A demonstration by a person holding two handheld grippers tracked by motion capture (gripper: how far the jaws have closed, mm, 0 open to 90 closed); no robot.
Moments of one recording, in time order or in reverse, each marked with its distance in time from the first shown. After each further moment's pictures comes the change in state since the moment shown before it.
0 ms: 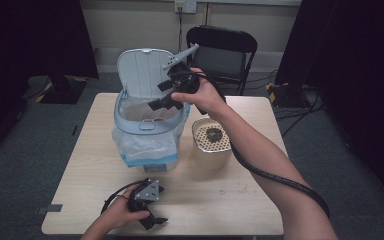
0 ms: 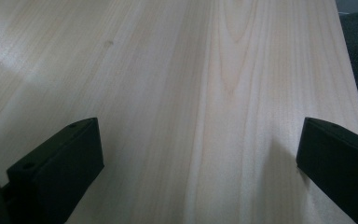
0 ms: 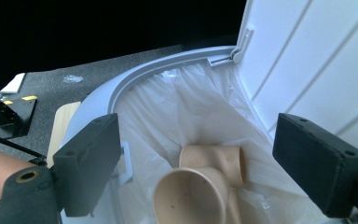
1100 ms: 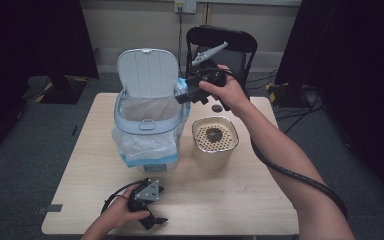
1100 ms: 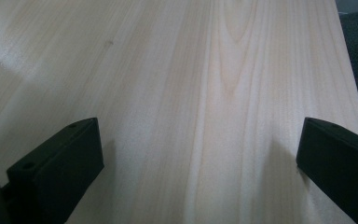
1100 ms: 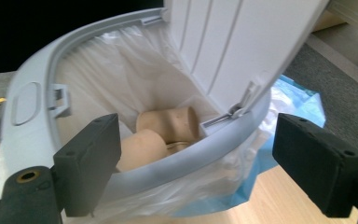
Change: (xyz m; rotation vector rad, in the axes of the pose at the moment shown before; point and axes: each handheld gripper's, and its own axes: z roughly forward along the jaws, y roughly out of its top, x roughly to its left) left arm 0.000 0.000 0.000 -0.004 0.000 -0.003; right arm -0.037 -0.034 -0.045 0.023 -0.105 0.056
